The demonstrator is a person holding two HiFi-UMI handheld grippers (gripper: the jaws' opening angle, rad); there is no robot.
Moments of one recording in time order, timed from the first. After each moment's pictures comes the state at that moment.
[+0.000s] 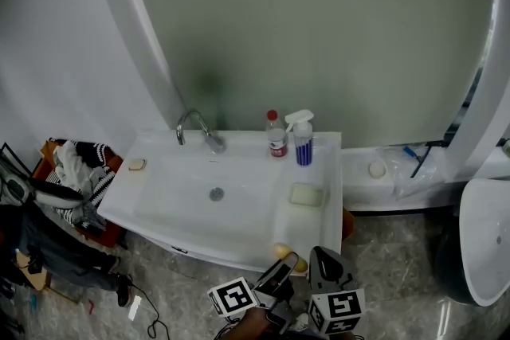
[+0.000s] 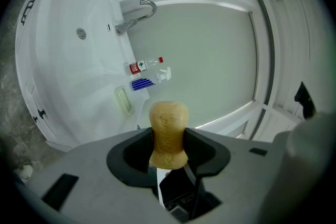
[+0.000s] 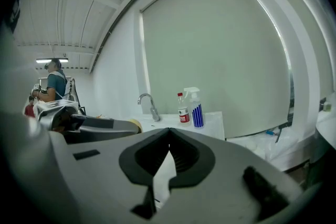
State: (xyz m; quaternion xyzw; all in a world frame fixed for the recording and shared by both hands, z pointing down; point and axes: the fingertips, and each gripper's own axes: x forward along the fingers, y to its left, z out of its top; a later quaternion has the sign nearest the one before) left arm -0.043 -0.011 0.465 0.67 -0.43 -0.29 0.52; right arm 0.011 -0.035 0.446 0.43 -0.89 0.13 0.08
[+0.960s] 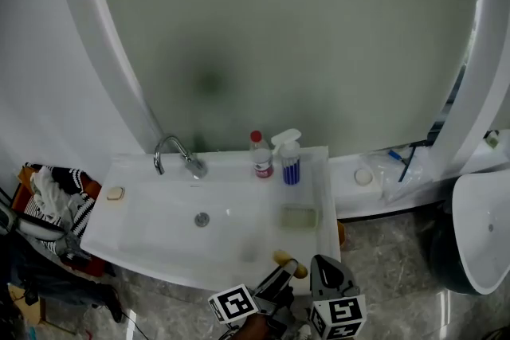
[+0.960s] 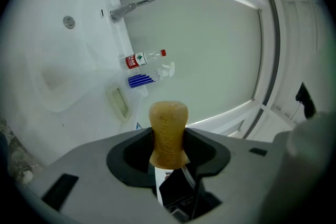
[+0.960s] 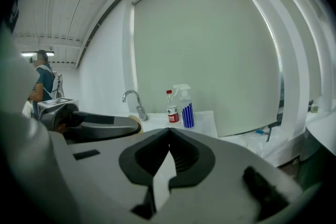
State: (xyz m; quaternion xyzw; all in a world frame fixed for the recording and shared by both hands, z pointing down) left arm -0.059 -0.066 0.475 0.69 -0.39 -0.27 0.55; right arm -0.003 -0.080 0.458 0.48 -0.86 0.14 0.08
